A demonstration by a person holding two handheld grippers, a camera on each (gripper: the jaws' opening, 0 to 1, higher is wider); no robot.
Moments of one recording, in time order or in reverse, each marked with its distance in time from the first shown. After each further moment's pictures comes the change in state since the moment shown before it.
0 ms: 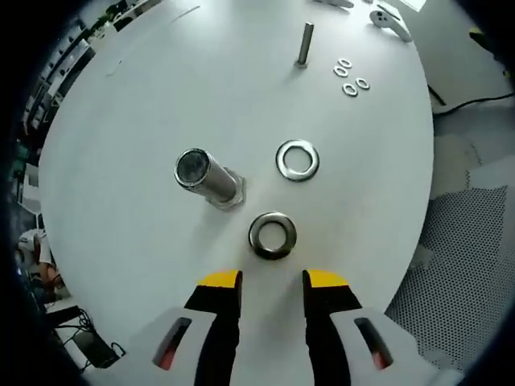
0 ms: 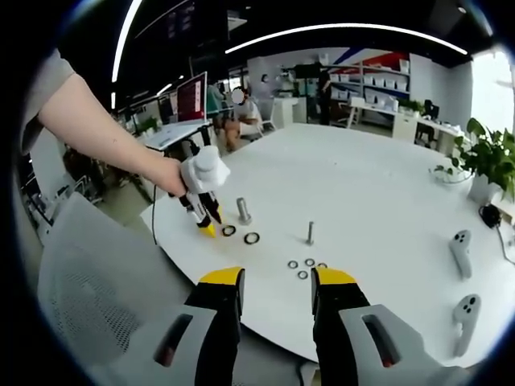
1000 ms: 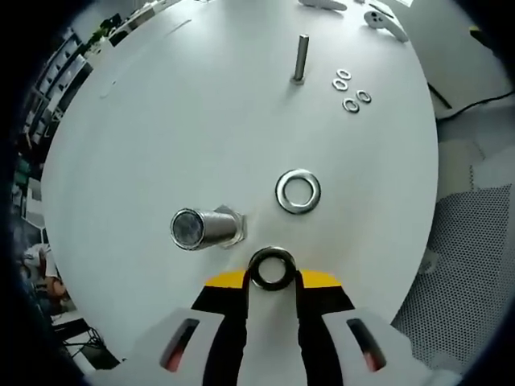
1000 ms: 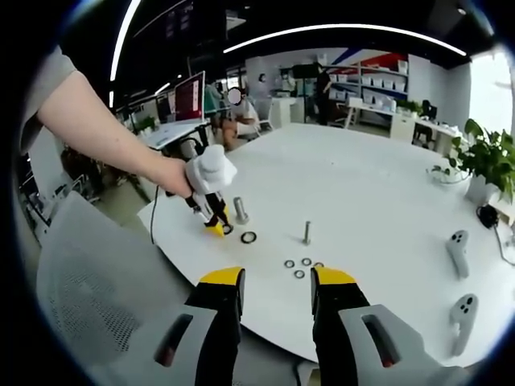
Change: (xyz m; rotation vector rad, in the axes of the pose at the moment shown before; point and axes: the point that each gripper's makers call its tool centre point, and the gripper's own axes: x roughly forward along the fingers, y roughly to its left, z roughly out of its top) left arm 0.003 0.000 0.026 0.030 -0.026 0.023; right arm 0.000 -0.003 0.000 -0.010 0.003 -0.014
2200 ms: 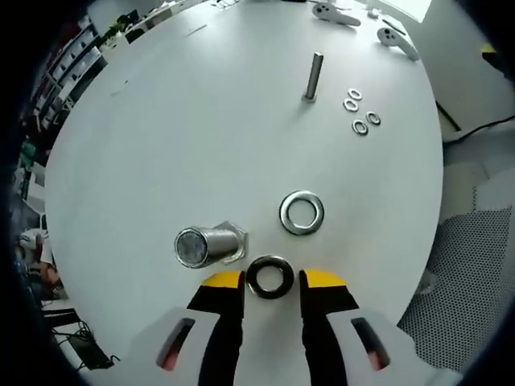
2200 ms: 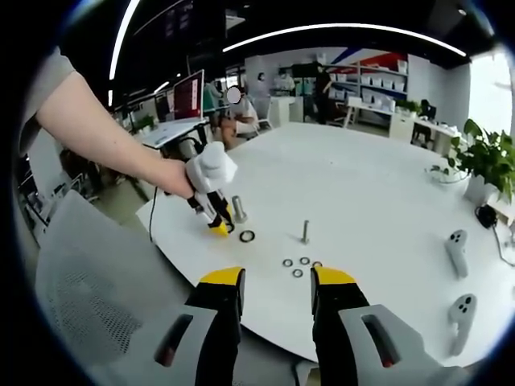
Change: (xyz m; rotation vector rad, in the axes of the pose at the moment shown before) left arm 0.002 -0.001 0.015 -0.067 -0.070 0.014; right arm 0.000 -0.001 0.000 -0.001 0.003 -0.007
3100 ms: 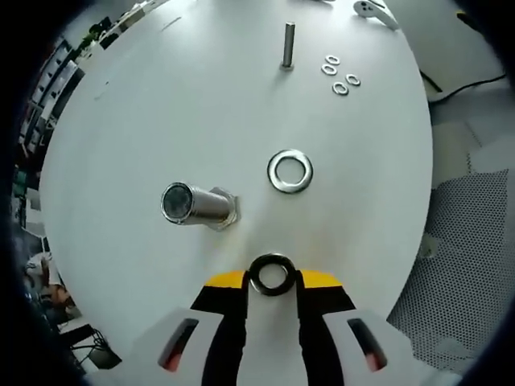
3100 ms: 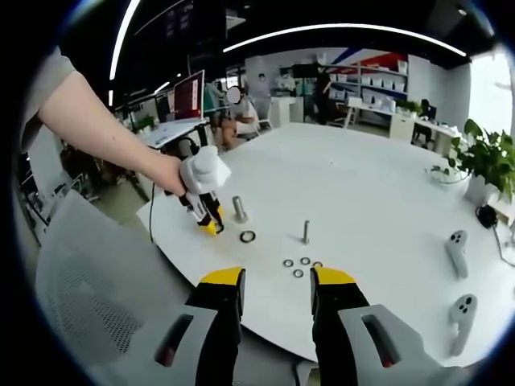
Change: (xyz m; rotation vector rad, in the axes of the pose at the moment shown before) left arm -0.006 0.001 -0.031 0.128 0.107 -0.032; right arm 0.000 0.001 0.000 -0.004 0.002 0.005
